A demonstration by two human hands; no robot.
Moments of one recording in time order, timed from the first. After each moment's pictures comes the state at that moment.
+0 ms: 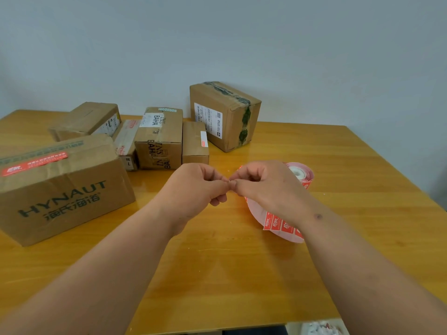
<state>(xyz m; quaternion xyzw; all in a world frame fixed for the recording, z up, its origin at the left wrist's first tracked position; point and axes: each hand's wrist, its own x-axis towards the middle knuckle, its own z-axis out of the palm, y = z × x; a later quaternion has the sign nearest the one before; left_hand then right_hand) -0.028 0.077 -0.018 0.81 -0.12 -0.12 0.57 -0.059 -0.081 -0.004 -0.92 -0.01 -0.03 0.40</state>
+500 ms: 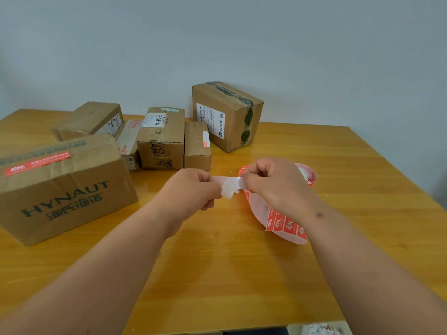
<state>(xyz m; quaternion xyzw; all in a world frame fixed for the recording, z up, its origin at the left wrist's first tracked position) -0.024 0.083 -0.020 0.84 -0.06 -0.15 0.51 -0.054 -0.085 -0.005 -0.91 0.05 -0.07 0.40</state>
